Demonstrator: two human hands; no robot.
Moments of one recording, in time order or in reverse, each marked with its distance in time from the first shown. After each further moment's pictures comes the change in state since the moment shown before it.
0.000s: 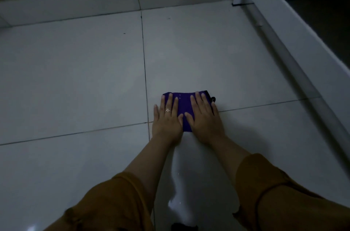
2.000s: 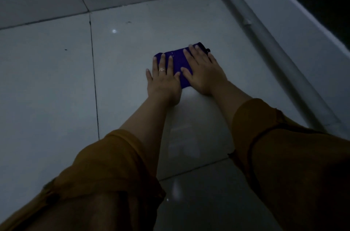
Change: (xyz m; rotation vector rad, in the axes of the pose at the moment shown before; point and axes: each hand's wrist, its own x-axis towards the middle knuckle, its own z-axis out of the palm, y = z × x) left_hand 0.247 0.062 -0.024 -0.042 0.012 0.039; right_hand 0.224 0.119 -0.056 -0.076 0.043 -0.032
